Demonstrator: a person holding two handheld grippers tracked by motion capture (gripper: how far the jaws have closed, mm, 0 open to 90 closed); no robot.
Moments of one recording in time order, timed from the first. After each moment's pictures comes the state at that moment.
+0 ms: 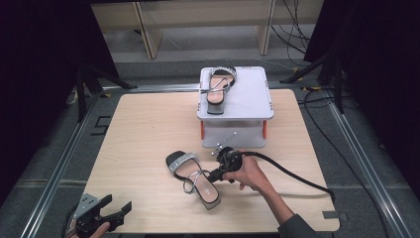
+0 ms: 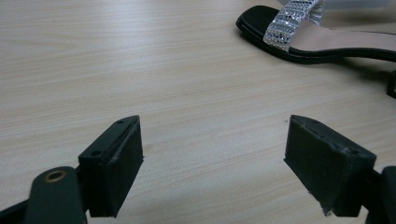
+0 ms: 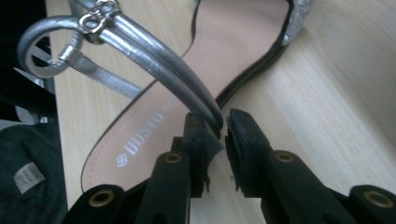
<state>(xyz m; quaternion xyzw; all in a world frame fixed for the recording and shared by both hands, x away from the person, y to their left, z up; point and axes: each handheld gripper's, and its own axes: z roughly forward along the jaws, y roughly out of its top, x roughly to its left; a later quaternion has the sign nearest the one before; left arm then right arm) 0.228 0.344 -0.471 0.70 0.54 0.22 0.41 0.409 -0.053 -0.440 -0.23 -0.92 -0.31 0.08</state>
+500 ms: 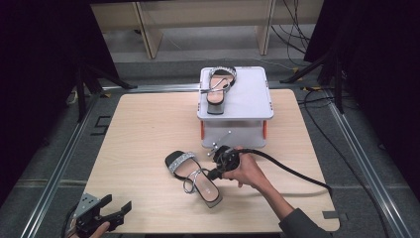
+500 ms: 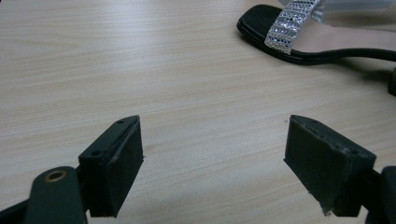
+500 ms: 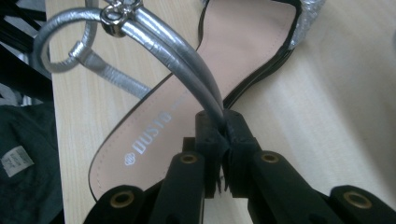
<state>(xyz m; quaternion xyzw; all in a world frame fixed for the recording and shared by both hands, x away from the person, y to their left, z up) 0.228 0.342 -0.472 0.69 0.55 0.22 0.42 0.408 -0.042 -0.419 -0.19 -0.94 -0.29 0.05</state>
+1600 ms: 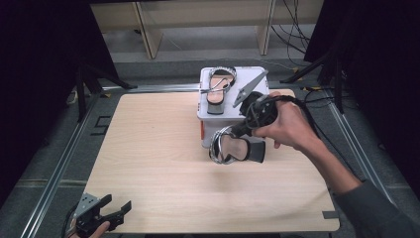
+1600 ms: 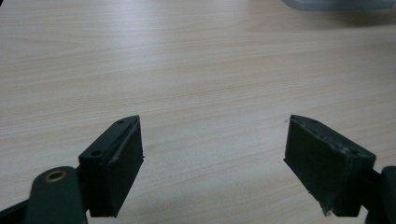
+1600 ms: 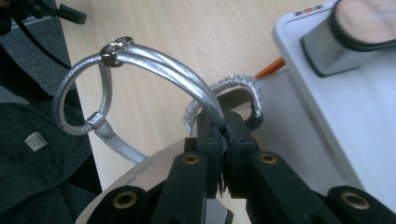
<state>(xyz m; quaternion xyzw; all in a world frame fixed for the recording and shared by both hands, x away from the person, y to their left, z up) 0.230 0.342 -0.474 0.69 0.55 0.22 0.42 0.396 -0.103 -0.218 -0.17 -0.94 -0.28 -0.07</state>
